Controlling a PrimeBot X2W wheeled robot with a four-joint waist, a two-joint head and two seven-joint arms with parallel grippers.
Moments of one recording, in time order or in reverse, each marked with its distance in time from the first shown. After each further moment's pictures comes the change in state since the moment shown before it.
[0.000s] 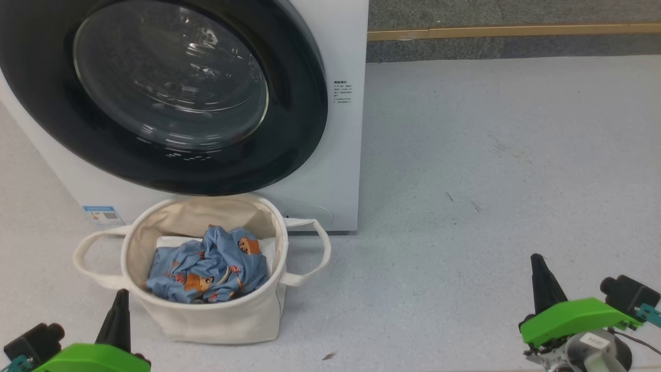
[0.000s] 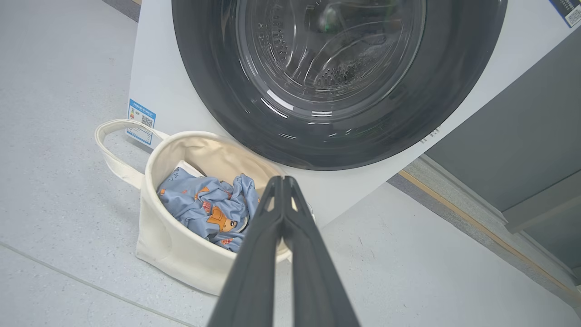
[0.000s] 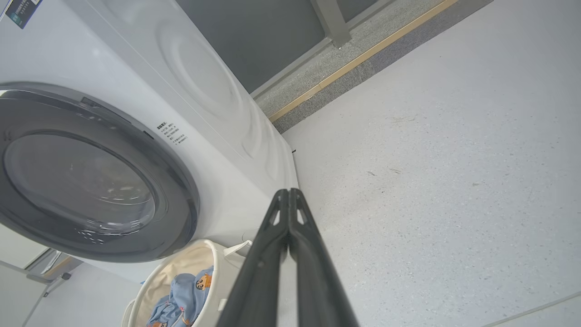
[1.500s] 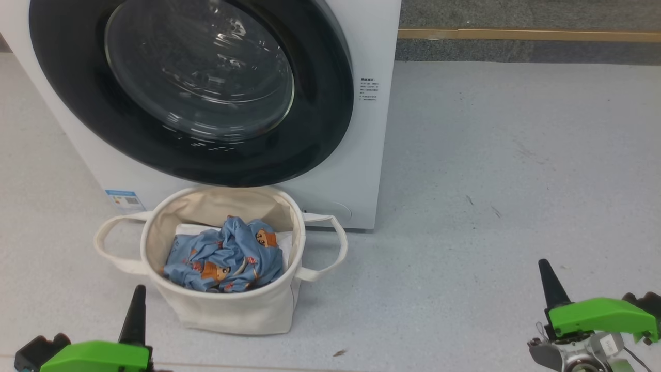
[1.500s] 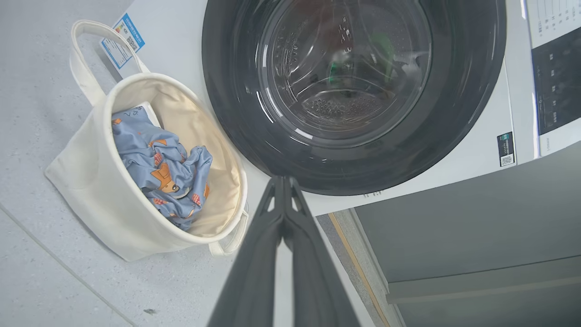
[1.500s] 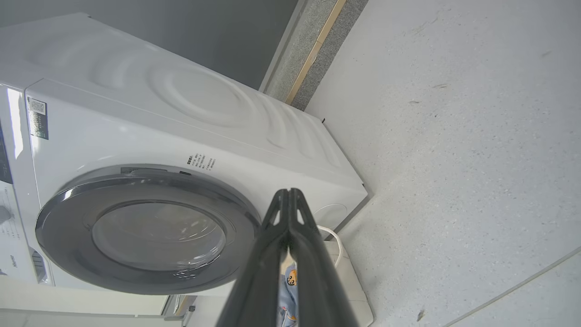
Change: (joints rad) left arm 0.030 -0.105 0.069 -0.105 -0.397 0.000 0.125; right arm 0.012 0.066 -0.129 -0.031 0.415 0.000 0.126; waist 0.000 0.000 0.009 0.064
